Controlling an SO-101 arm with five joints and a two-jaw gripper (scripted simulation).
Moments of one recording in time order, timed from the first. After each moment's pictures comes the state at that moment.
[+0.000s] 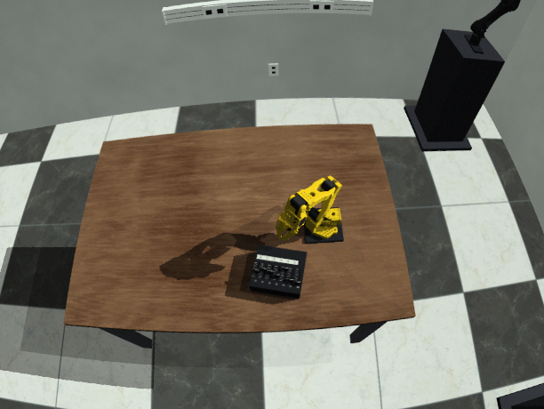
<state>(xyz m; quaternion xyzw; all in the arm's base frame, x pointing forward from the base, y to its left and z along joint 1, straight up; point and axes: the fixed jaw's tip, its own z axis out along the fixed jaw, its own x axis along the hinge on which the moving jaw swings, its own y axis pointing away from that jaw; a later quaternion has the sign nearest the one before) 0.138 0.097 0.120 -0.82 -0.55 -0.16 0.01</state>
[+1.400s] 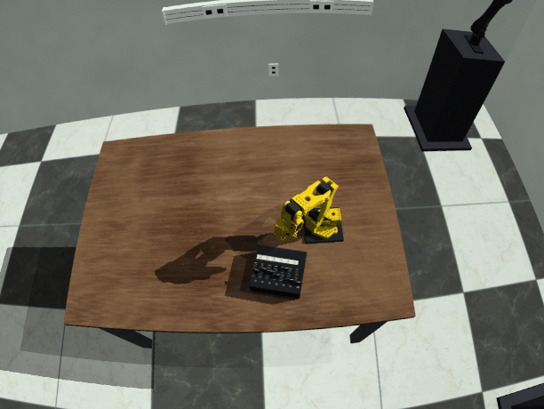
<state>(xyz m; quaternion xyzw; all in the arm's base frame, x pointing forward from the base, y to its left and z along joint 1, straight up) 0.138 0.106 0.116 -0.79 -0.60 -0.10 0.00</state>
